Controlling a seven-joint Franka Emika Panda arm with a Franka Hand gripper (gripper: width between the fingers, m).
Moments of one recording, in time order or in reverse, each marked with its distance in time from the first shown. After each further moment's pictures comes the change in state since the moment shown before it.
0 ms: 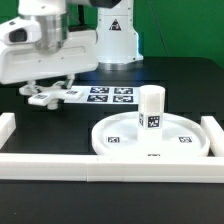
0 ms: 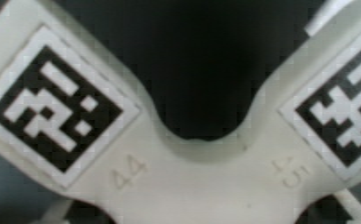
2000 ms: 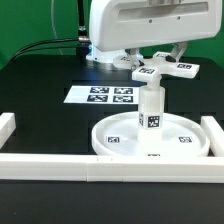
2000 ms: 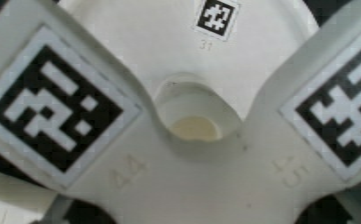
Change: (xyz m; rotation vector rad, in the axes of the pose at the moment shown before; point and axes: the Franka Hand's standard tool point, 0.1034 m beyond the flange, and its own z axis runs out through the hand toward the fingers) arm 0.183 -0.082 -0.078 0.044 -0.069 0.095
